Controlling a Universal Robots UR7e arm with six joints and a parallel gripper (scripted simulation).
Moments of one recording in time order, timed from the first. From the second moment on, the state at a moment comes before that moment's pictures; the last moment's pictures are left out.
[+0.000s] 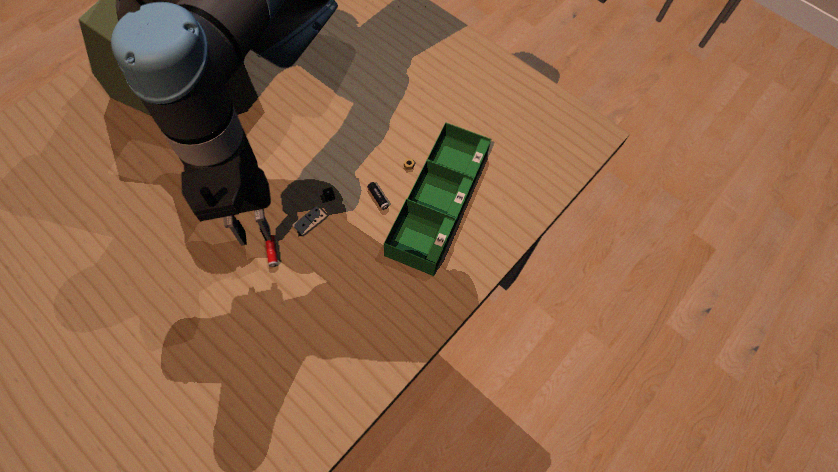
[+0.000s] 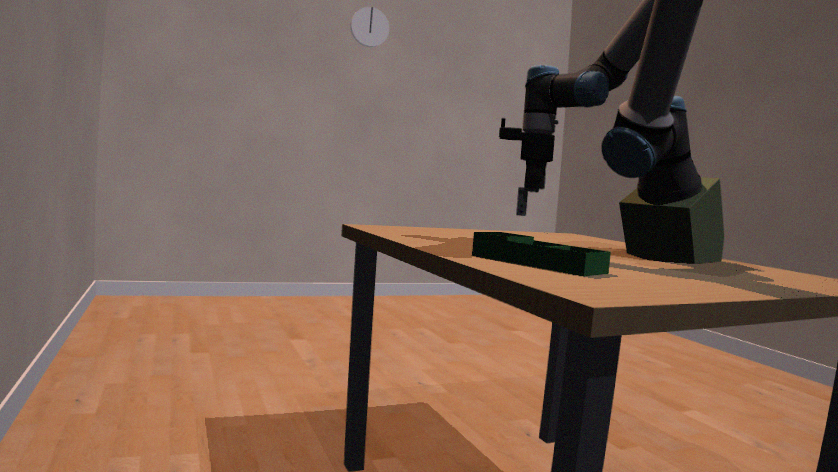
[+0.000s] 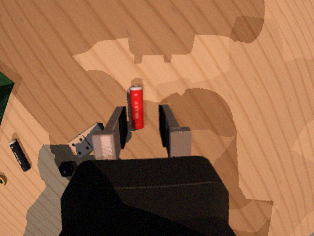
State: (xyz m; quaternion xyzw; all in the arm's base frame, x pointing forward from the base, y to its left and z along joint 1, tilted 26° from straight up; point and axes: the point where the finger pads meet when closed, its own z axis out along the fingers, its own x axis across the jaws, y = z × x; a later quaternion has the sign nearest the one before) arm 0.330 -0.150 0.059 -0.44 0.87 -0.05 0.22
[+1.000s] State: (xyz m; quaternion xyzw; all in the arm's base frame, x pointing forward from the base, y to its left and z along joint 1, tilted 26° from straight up) arm 0.330 -0.140 0.059 -0.44 0.87 -0.05 0.22
